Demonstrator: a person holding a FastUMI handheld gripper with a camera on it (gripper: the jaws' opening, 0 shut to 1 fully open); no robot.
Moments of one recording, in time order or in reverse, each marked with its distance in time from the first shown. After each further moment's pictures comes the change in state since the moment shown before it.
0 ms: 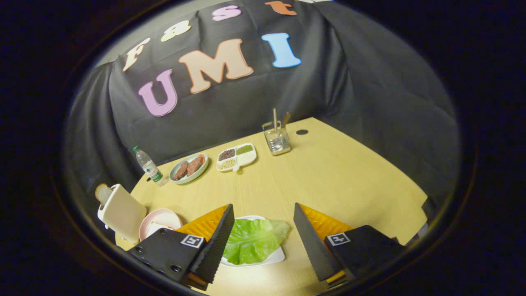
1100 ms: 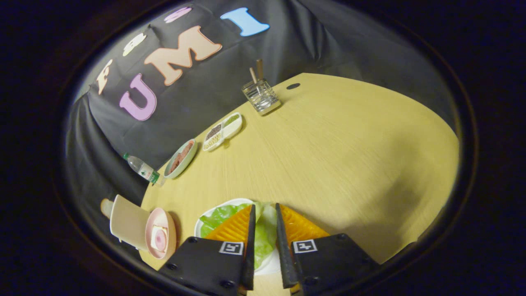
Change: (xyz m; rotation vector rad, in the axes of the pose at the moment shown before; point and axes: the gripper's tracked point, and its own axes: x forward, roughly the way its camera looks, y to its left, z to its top) arm 0.064 -0.013 -0.067 0.188 0.183 0.077
